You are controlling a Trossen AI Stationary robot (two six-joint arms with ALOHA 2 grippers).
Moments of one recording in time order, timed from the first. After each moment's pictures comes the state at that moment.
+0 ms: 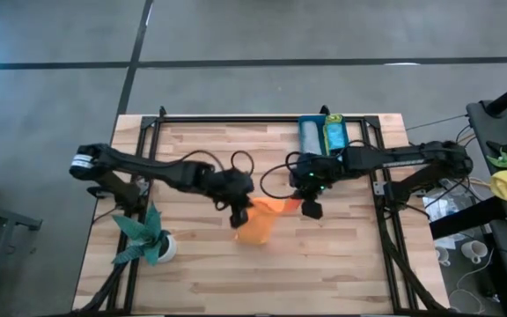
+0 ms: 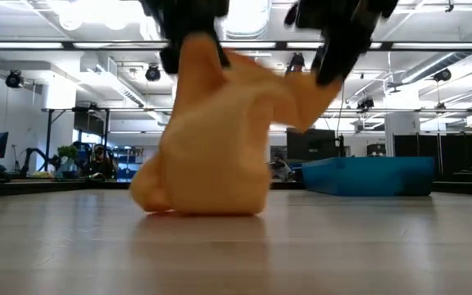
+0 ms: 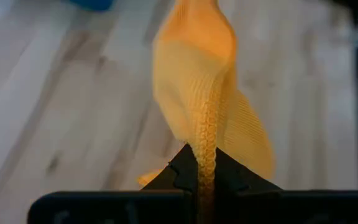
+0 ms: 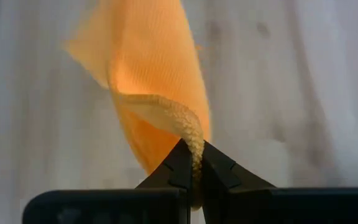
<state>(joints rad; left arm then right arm) -0.08 1.54 1.24 -0.50 -0.01 -0.41 -0.01 1.43 1.14 -0.74 -0.11 0.11</state>
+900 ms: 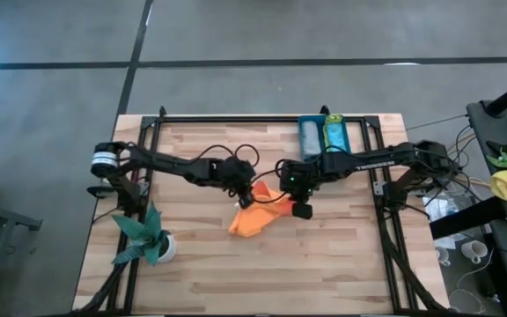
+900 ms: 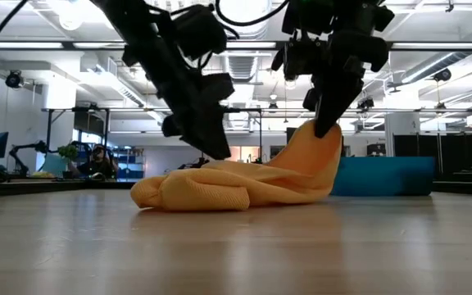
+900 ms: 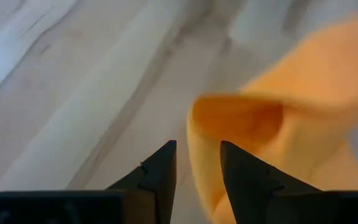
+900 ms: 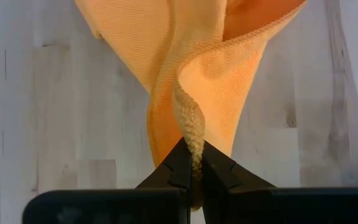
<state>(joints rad) 0.09 1.70 1.04 -0.22 -0.16 -0.40 -0.04 1.59 1.10 -0.69 -0.13 0.04</state>
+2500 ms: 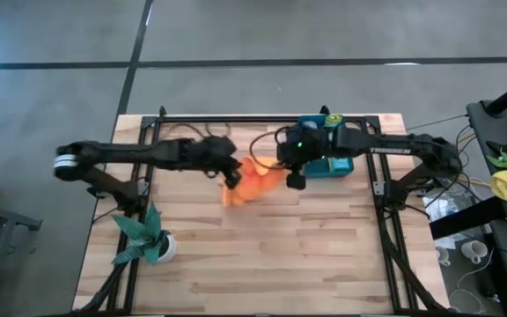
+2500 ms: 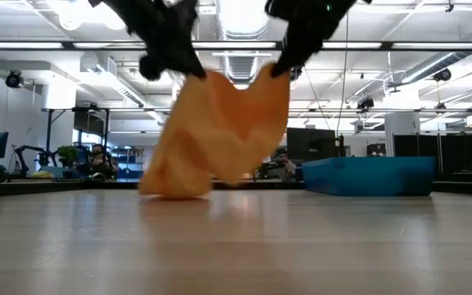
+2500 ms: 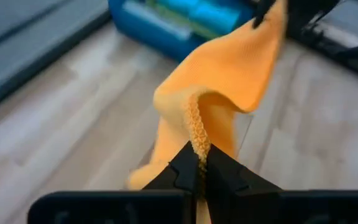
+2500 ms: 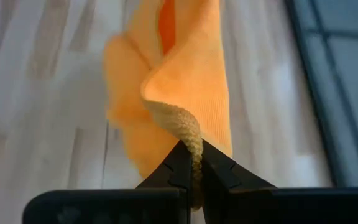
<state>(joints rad) 0.15 1.29 1.06 -0.42 -0.16 -0.38 -0.19 1.49 1.31 -0.64 -0.02 -0.25</state>
